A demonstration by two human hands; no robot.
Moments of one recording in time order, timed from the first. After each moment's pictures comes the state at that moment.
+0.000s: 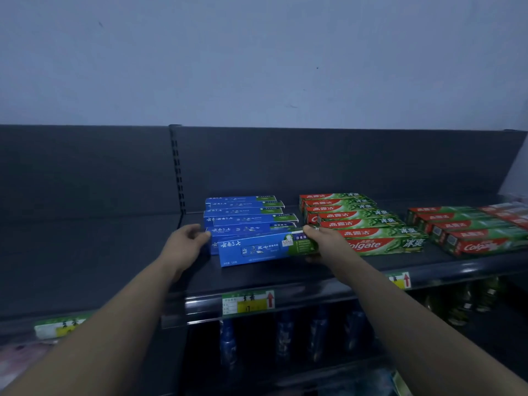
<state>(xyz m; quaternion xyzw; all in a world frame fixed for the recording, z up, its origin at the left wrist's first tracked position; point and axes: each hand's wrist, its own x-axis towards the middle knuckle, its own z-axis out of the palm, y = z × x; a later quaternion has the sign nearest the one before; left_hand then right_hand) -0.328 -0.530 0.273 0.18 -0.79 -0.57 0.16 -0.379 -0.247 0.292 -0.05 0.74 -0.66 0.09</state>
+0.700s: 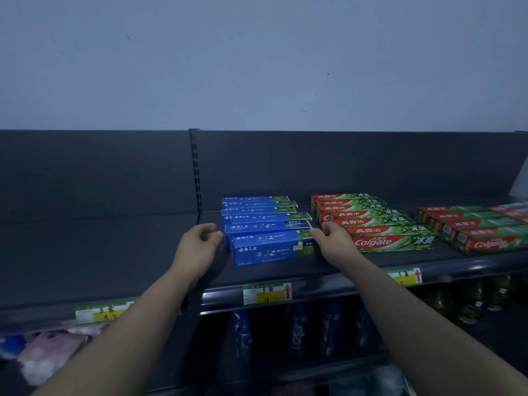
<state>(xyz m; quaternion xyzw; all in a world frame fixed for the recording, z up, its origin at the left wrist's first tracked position) -0.279 -0.516 0.285 0.17 -0.79 -0.54 0.23 -0.361 -0.264 0.295 -0.06 0.89 -0.46 -0.01</state>
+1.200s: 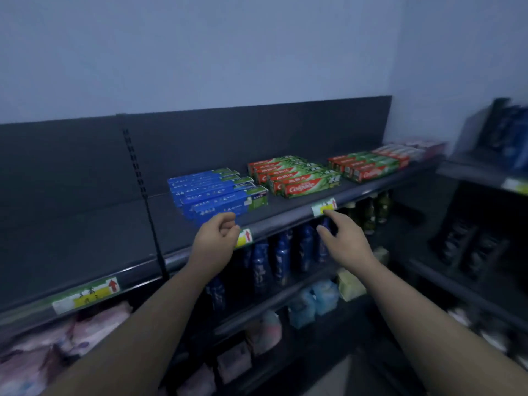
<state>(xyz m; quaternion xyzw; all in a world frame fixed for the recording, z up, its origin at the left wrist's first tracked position) -0.195 -0.444 0.277 -0.07 -0.85 -0.50 0.12 -0.164 -0.194 0.274 0.04 0.92 -0.35 -0.17</state>
